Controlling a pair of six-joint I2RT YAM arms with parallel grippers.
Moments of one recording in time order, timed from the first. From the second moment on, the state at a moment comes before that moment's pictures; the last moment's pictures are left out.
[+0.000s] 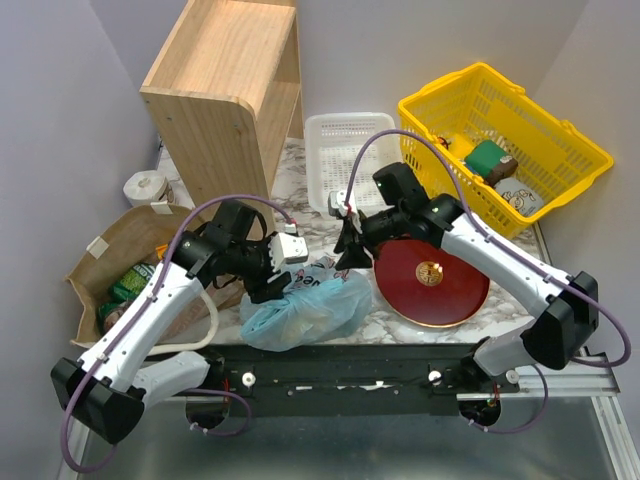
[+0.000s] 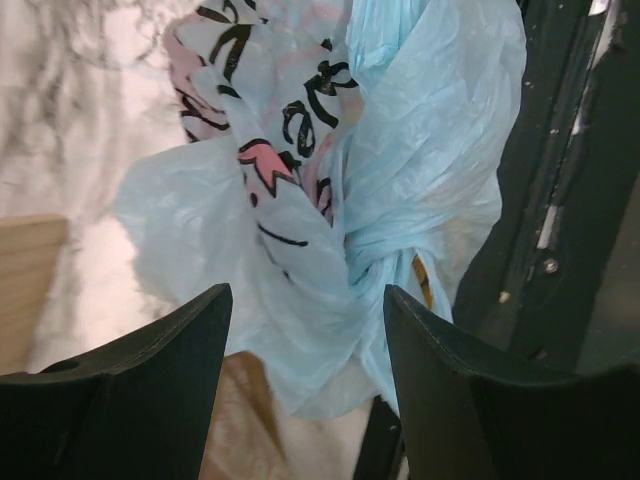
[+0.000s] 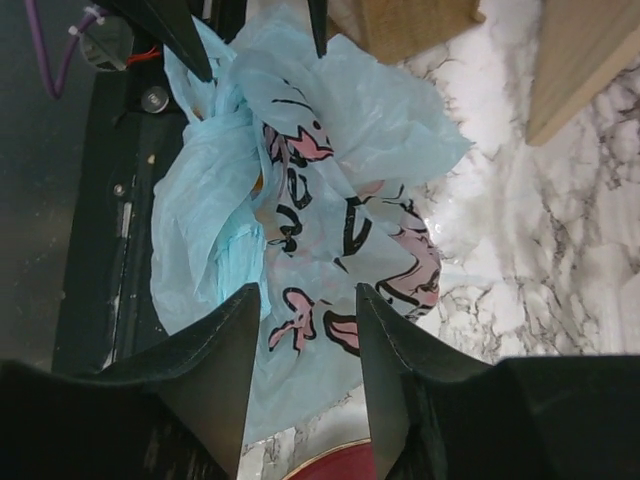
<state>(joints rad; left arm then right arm) -0.52 1.03 1.09 -1.06 0.54 0.69 0.69 1.44 1.31 -0.66 -0.81 -0.55</state>
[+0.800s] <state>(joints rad) -0.48 1.05 0.89 -0.74 0.55 0.24 0.86 1.48 1.13 -0.54 -0.79 -0.48</state>
